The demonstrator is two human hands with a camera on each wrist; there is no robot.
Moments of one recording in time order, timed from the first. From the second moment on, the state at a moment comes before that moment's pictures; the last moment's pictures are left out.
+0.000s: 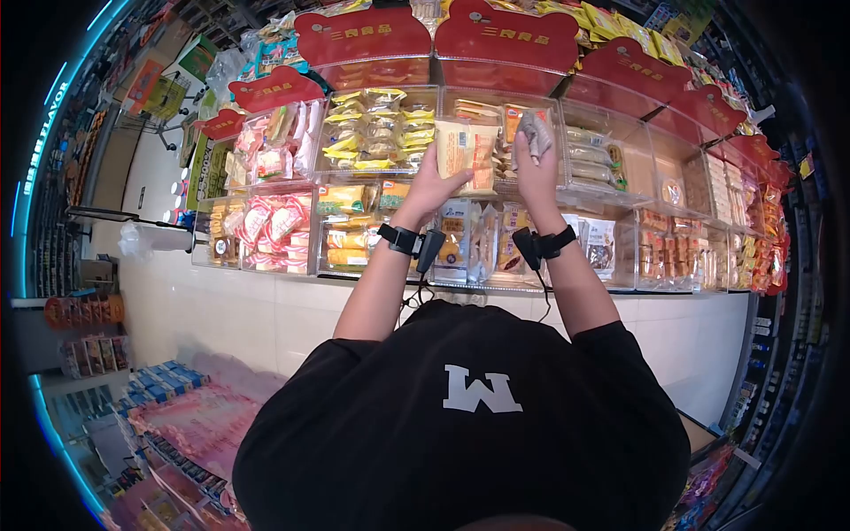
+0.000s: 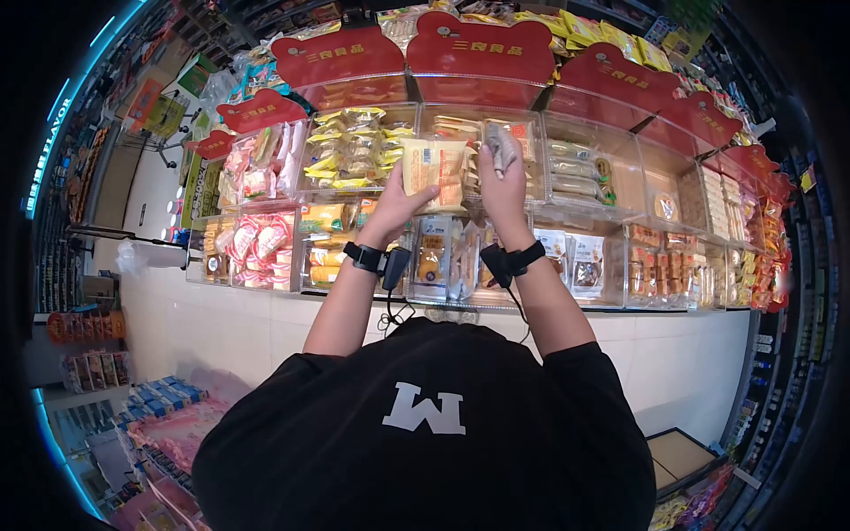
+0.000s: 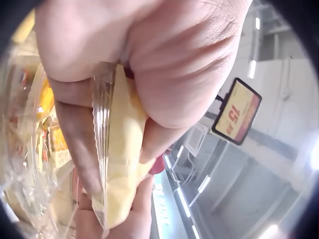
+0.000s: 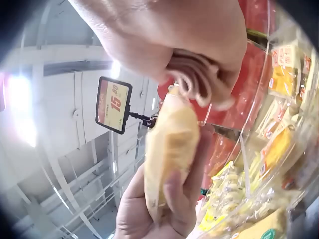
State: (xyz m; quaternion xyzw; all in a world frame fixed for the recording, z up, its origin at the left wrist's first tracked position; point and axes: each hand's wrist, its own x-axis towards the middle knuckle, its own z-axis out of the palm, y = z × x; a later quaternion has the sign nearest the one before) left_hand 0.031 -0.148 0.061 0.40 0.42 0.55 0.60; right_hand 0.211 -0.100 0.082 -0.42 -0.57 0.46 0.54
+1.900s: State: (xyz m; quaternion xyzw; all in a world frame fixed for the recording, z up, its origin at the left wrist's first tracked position) left_hand 0.042 -0.133 0.047 0.19 0.43 0.61 0.64; right_hand 0.182 -0.125 0.043 -0.41 -0.72 0.33 0.46
